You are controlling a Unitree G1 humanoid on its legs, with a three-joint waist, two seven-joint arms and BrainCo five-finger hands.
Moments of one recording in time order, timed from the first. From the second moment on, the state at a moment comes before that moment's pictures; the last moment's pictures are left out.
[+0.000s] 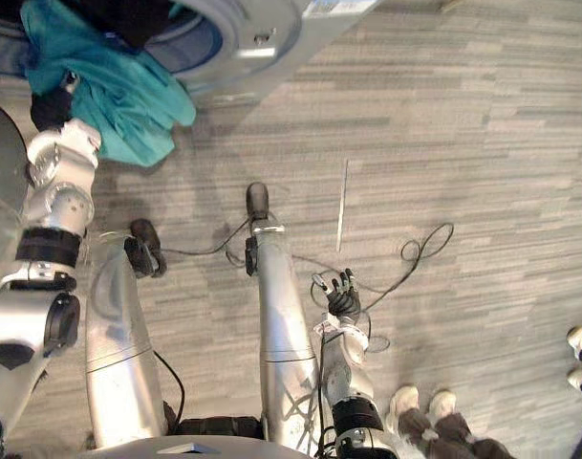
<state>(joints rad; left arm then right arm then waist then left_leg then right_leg) -1.02 0.41 0.03 0.70 -0.82 -0.11 0.34 -0.09 -0.07 -0.12 0.53 0.67 -0.21 -0.11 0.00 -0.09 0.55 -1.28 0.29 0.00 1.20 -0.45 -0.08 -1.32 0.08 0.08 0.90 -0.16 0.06</state>
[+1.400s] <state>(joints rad) -0.68 -0.05 0.00 0.18 -0.54 -0.28 0.43 -0.02 -0.08 -0.08 0.55 0.66 -0.24 -0.15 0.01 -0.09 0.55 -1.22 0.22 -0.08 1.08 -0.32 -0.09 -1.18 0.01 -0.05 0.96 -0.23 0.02</state>
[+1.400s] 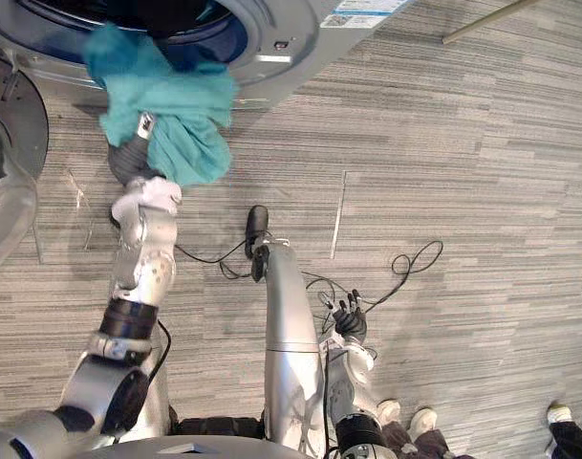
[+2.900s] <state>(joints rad) -1.64 0.76 -0.50 0.63 0.62 0.03 0.62 0.09 -0.10 -0.04 0.66 0.83 -0.34 -0.06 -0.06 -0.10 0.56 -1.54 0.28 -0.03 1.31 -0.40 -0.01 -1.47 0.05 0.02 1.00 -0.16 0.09</state>
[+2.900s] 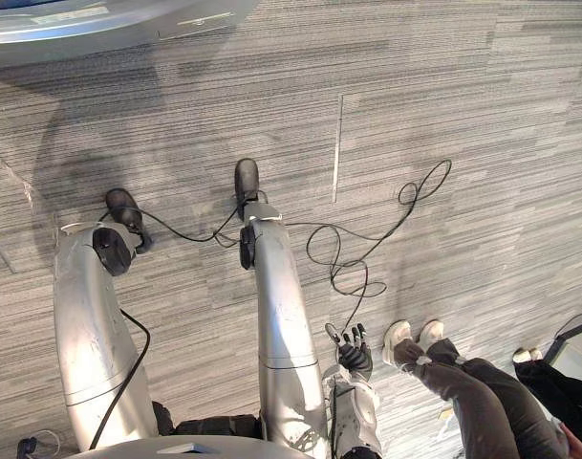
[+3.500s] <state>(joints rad) -1.55 0.53 -0.04 0.99 -1.10 -0.15 0.25 0.08 -0.09 -0.07 0.65 0.78 -0.23 -0.10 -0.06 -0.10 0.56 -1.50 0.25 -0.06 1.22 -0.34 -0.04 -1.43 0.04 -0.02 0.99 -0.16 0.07</state>
